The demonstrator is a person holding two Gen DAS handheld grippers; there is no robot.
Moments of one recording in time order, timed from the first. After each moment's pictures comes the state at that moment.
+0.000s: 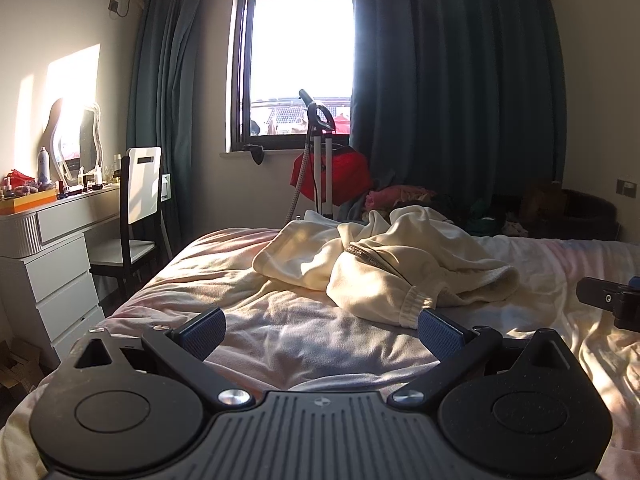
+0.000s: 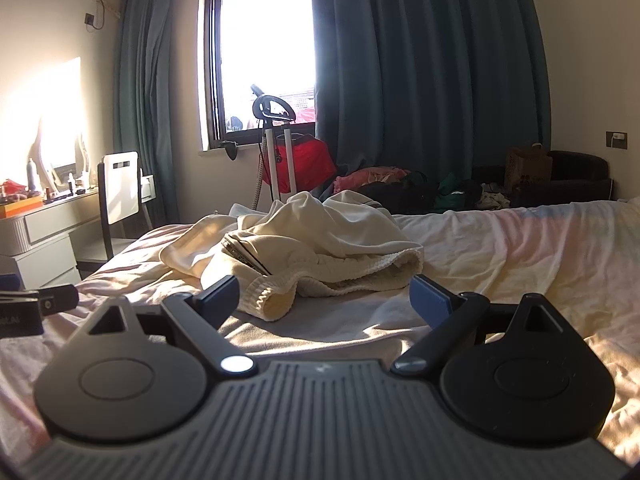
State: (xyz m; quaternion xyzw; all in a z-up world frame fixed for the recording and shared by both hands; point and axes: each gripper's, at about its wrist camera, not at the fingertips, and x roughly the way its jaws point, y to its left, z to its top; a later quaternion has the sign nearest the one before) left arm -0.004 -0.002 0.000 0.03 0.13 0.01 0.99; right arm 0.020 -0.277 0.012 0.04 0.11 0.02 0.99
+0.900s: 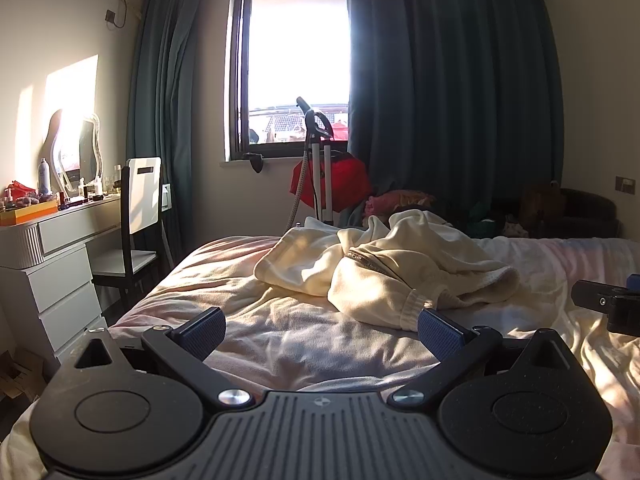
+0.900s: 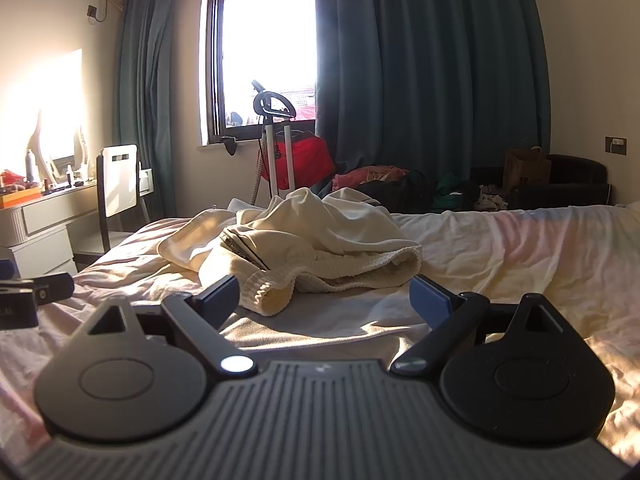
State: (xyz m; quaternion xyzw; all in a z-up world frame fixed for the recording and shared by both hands) left arm -0.007 -0.003 -0.002 0.02 0.14 0.00 0.99; right arm 0.018 -0.273 0.010 0.03 0.12 0.02 0.99
